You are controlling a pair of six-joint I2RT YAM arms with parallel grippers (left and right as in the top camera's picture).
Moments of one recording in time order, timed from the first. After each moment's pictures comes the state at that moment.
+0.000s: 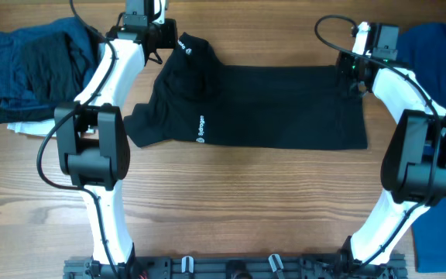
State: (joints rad) left arm -0.13 2.23 1.83 -0.42 0.11 -0.10; right arm -0.13 2.05 1.41 -0.28 -0.09 0.02
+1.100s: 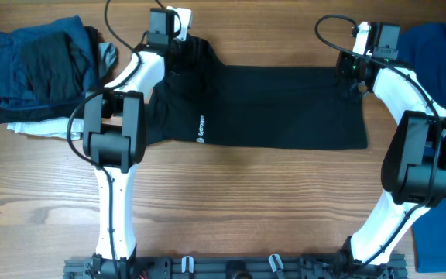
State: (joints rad) left arm -0.18 2.46 1.83 -0.19 0.19 -0.01; right arm -0.13 2.05 1.41 -0.30 -0.09 0.02
